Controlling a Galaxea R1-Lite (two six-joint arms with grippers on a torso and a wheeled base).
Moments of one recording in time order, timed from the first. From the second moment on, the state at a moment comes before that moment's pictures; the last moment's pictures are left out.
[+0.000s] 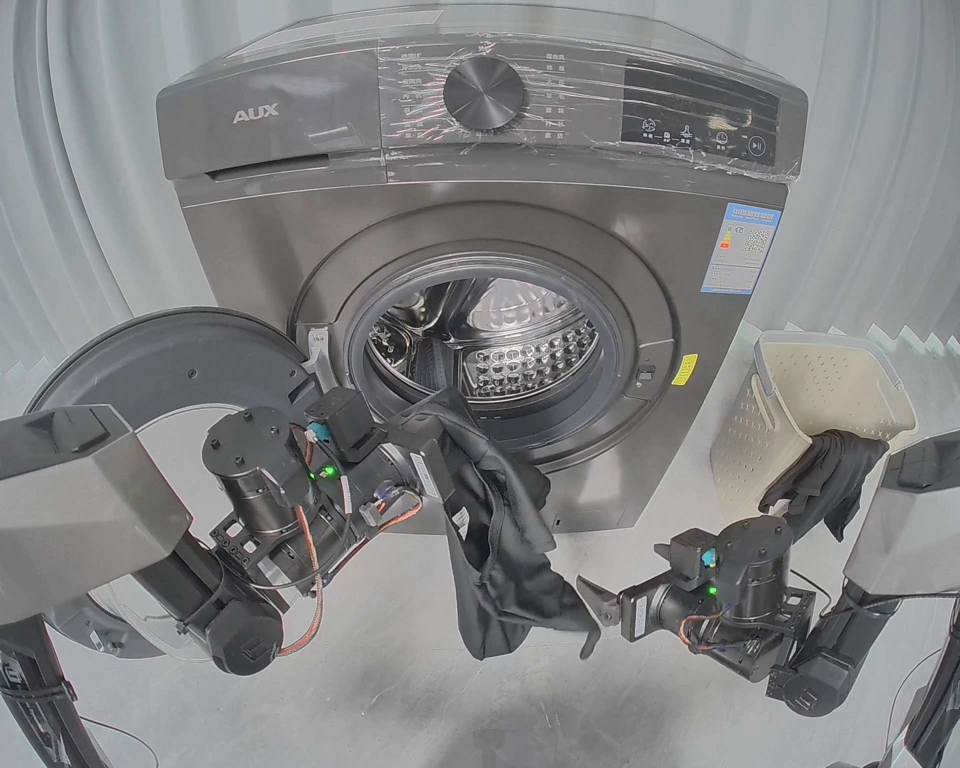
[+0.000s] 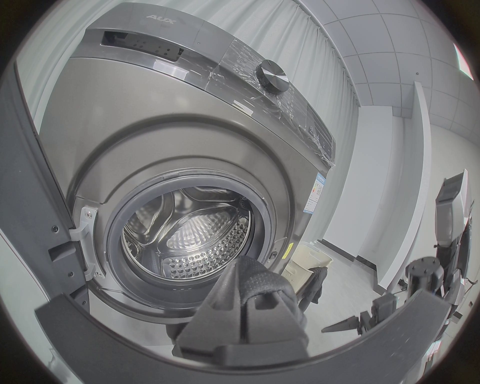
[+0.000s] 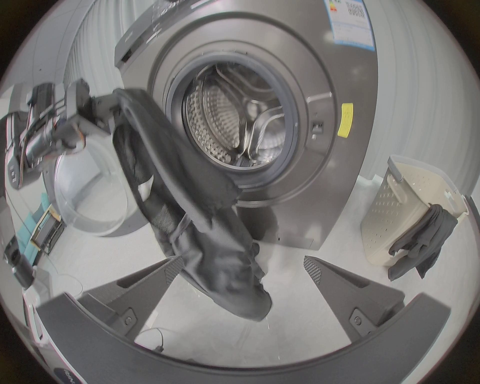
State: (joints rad) left arm -0.58 2.04 -0.67 -1.55 -0.02 -0.17; right arm 0.67 2.06 -0.35 -1.33 -0.23 0.14
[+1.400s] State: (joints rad) left arm -0.58 2.07 -0.76 -1.55 0.04 -0.17; right arm 0.88 2.38 -0.76 -1.42 0.00 0.19
